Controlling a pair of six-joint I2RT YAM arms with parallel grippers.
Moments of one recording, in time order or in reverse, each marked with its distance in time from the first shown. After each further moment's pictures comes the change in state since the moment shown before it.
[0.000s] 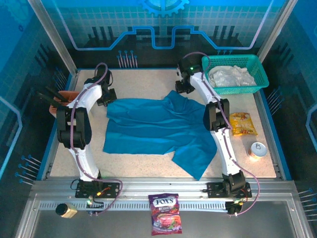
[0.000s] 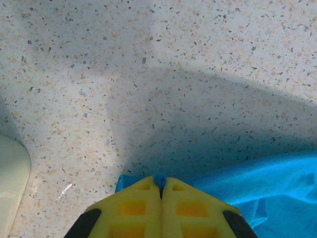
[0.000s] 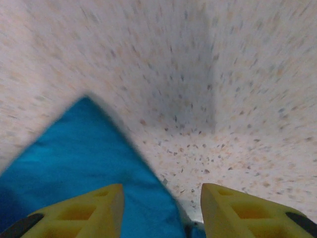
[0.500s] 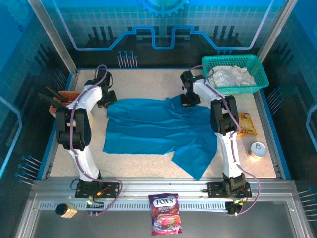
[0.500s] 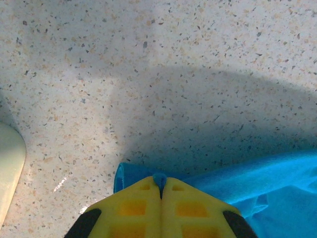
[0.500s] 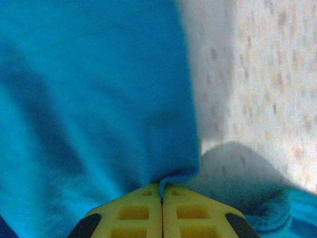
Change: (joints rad) left arm -0.005 -0.027 -0.051 0.008 0.008 -0.023; right arm 0.003 -0.320 -0.644 0.131 0.002 0.128
